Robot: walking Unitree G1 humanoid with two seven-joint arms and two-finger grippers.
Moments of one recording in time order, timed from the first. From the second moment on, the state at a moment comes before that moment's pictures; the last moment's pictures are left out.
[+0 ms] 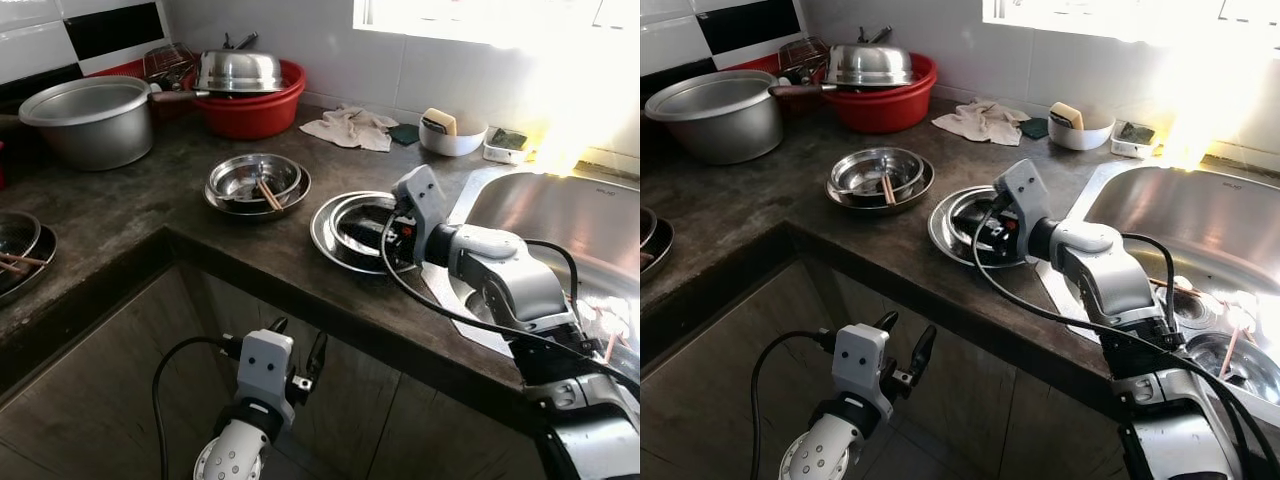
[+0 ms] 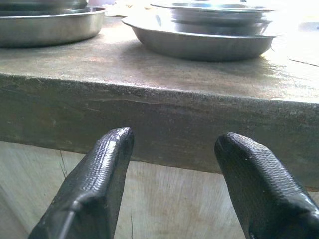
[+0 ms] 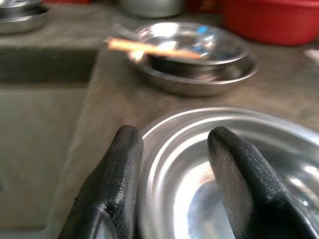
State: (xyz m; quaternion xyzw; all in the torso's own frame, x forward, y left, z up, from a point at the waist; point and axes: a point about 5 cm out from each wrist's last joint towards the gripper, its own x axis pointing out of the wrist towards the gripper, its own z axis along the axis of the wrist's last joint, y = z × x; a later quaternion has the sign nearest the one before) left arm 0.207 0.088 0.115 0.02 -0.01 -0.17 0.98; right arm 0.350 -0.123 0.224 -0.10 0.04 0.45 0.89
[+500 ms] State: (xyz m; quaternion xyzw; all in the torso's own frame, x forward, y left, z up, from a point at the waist) left arm 0.205 0.084 0.116 0.02 -0.02 -0.19 0.98; right arm 0.355 -0.131 0.214 -0.17 0.10 0.46 0.87
